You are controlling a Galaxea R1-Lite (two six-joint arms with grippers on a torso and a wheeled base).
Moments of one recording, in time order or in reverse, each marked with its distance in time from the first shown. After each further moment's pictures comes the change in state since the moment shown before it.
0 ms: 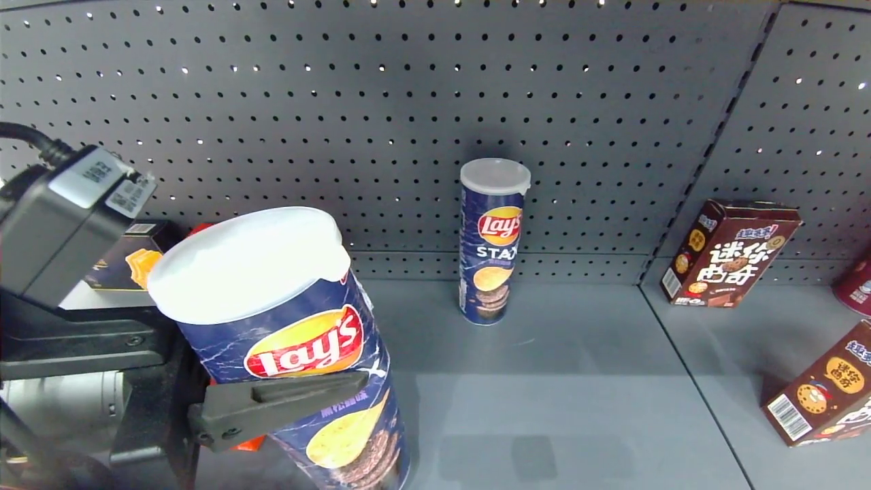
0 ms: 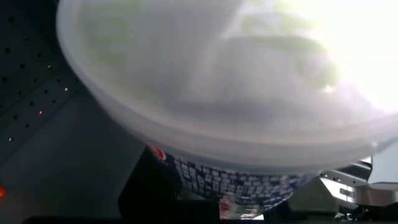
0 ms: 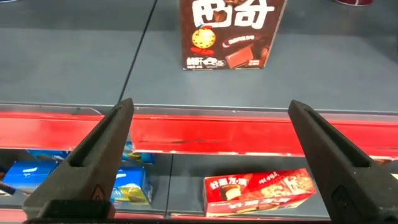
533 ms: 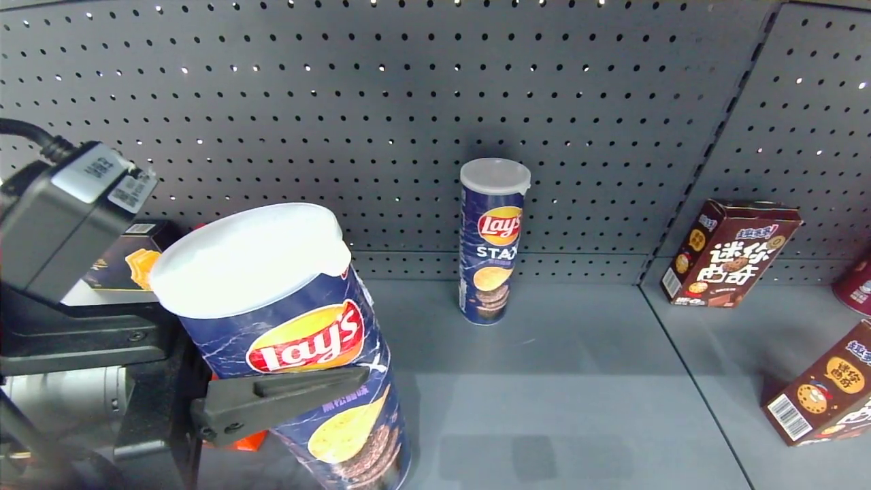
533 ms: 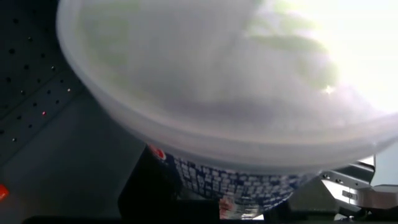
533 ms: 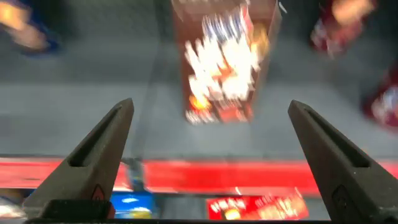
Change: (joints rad) left arm 0.001 0.003 -0.004 -0.007 0.005 -0.001; right arm 0.043 0.159 -0.341 0.121 -0.010 0.030
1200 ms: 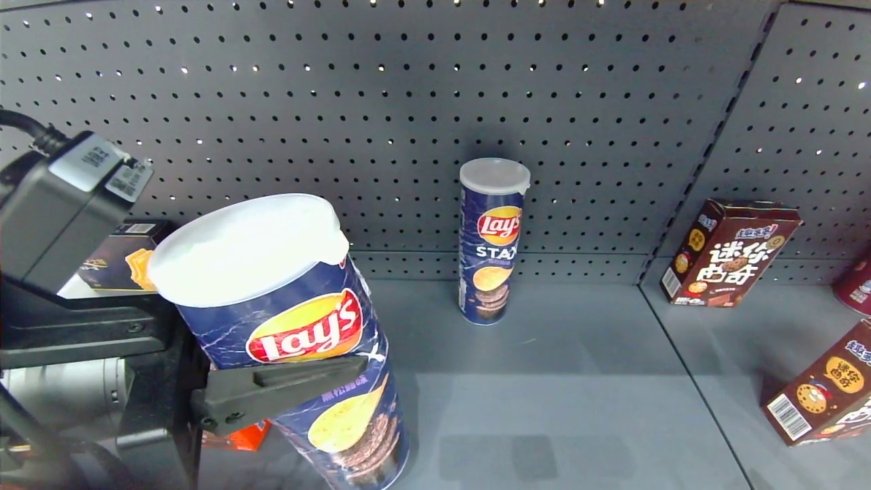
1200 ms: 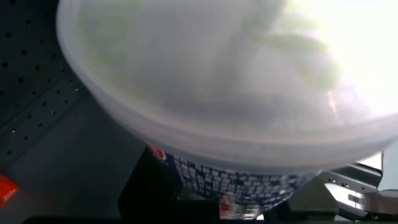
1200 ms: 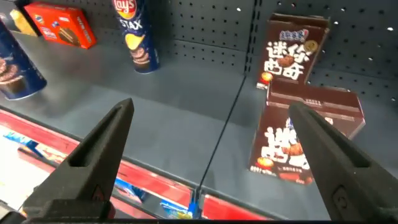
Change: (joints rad) left arm -0.001 -0.001 -0.010 0.000 0.031 0.000; right arm 0.072 0.269 -0.302 0.076 0.277 -0.029
